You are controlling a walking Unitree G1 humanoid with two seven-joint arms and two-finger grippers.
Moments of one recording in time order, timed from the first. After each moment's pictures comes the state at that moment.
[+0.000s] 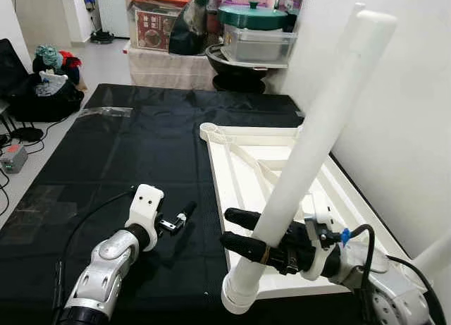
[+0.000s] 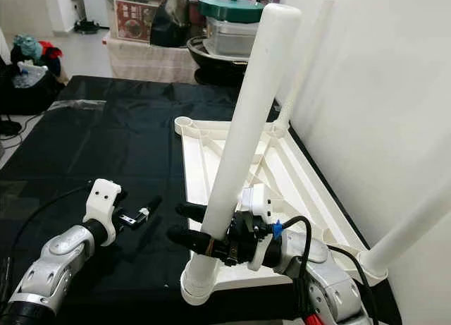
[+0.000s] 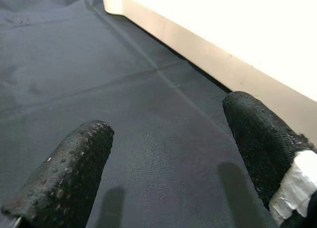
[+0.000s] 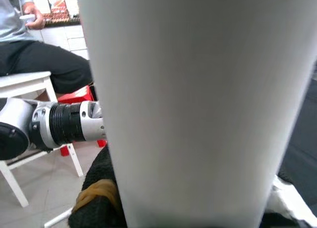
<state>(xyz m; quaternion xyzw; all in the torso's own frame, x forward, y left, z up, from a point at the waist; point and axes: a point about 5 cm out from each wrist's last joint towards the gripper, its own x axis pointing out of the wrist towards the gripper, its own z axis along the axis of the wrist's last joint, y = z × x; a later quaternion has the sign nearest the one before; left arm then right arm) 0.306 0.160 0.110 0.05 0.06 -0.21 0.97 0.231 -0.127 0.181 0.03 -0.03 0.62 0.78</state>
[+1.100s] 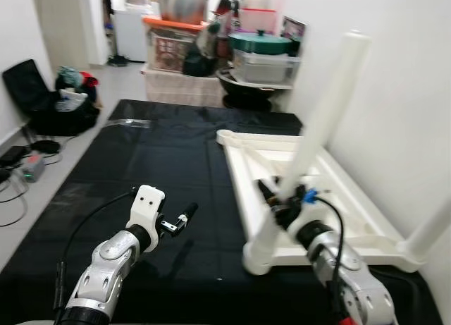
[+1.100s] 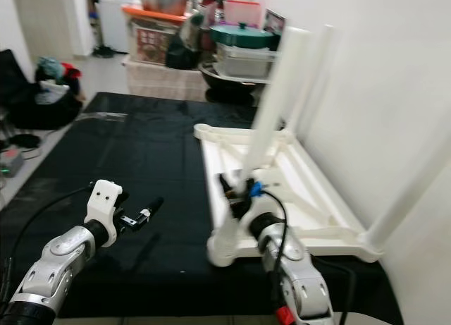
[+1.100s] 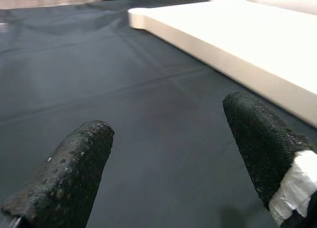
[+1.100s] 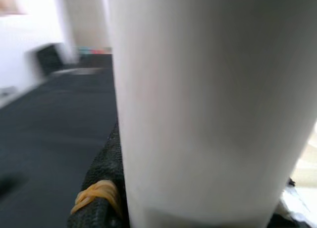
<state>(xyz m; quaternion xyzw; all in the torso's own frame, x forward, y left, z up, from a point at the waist) 0.305 0.160 0.108 0.05 0.07 -0.22 0.97 0.279 -0.165 0.149 0.05 0.05 0.05 1.00</state>
